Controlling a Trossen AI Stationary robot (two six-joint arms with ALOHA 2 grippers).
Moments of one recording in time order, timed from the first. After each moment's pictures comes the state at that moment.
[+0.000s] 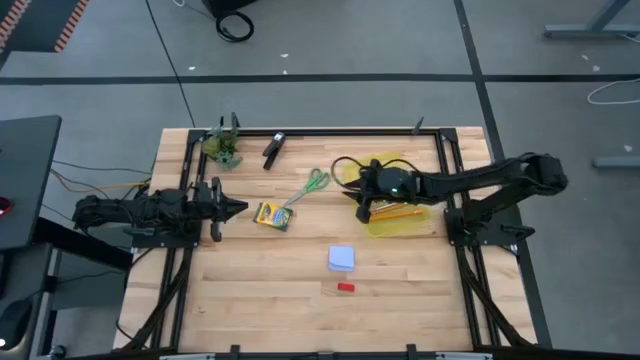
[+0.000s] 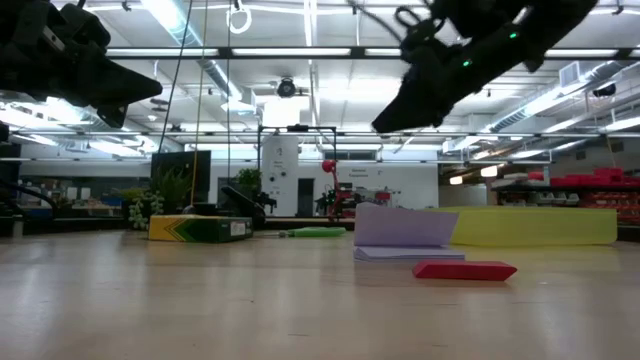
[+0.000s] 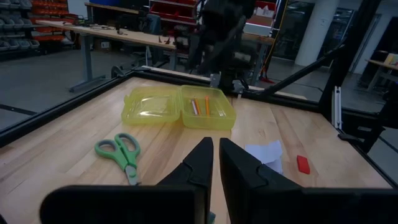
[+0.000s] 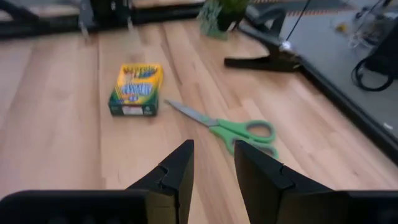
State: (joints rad) left arm -0.08 0.01 0.09 -0.13 -0.24 -0.17; right arm -0.10 1.33 0.67 0.17 0.21 0.08
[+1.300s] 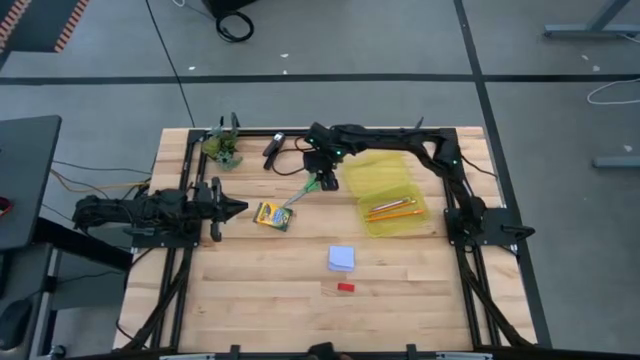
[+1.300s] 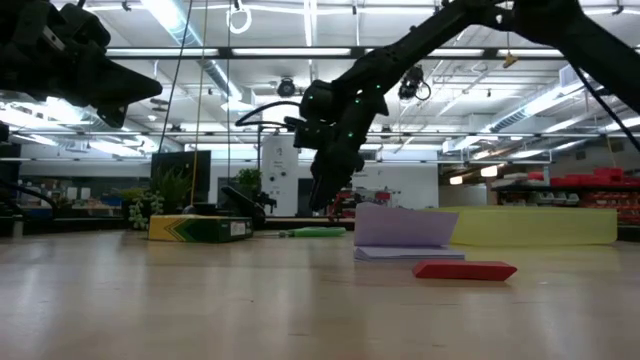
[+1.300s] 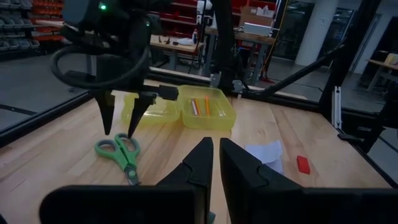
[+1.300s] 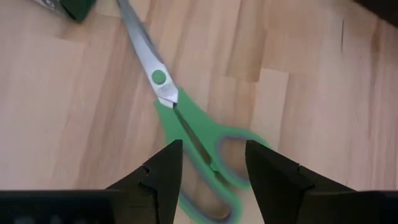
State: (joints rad) left arm -0.08 0.01 0.09 -0.13 -0.24 -0.17; right arm -0.42 2.18 1.72 -0.67 -0.24 -0.55
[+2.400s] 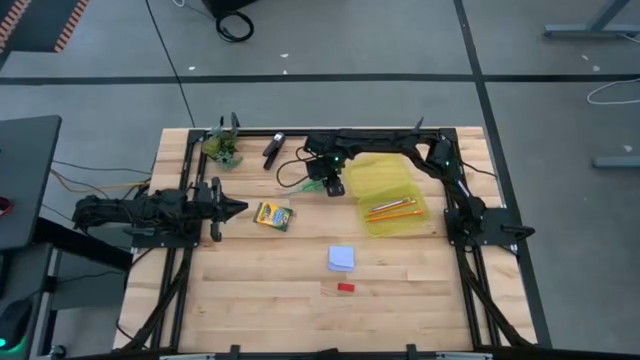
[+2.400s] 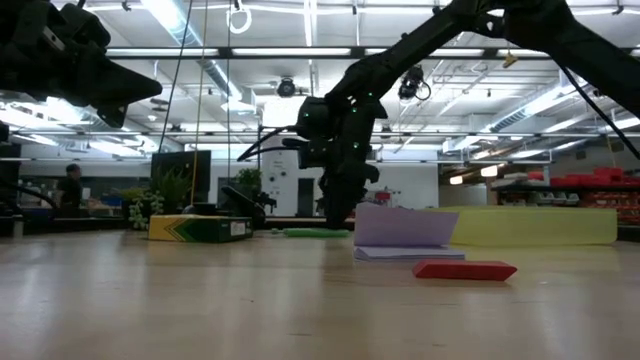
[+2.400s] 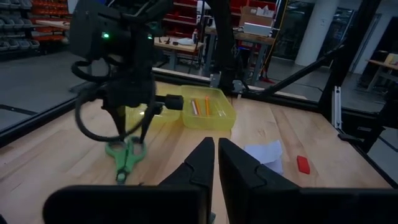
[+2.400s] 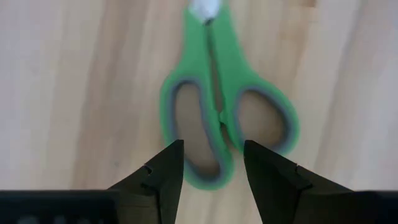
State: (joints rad) left arm -0.08 0.01 0.09 -0.13 -0.24 -0.17; right arm -0.40 2.24 1.77 -0.85 -0.17 -0.58
